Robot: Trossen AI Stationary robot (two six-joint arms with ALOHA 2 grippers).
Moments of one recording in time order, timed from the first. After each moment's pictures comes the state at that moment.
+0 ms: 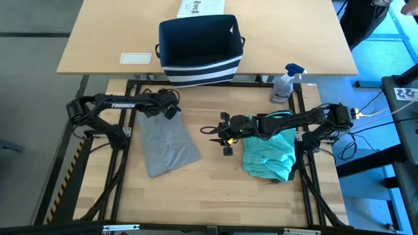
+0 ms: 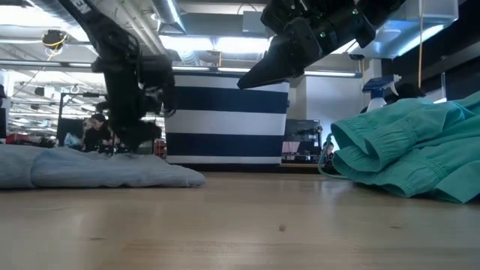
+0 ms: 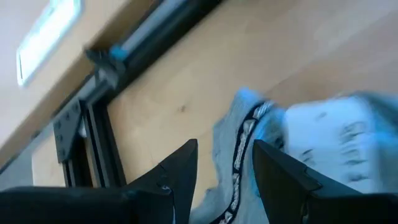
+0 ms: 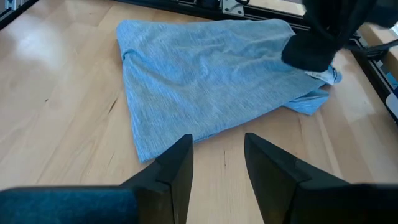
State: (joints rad) left arm 0.54 1.45 0.70 -0.51 -0.68 -0.33; right arm 0.01 1.60 0.95 0.14 -0.01 -0.18
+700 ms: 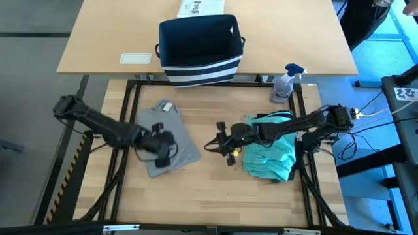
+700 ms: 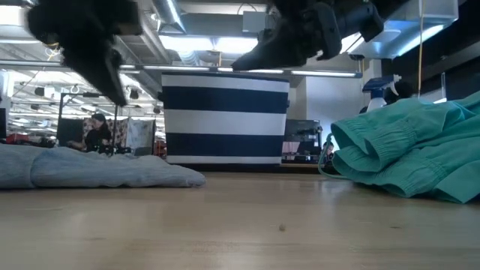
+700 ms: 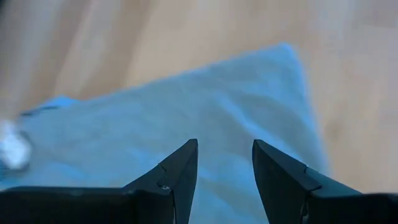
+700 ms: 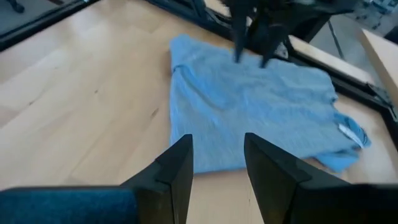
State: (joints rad) left arm -0.28 1.19 0.80 -0.74 -0.39 -0.48; right arm 0.09 1.61 0.96 0.19 -0.07 -0.38
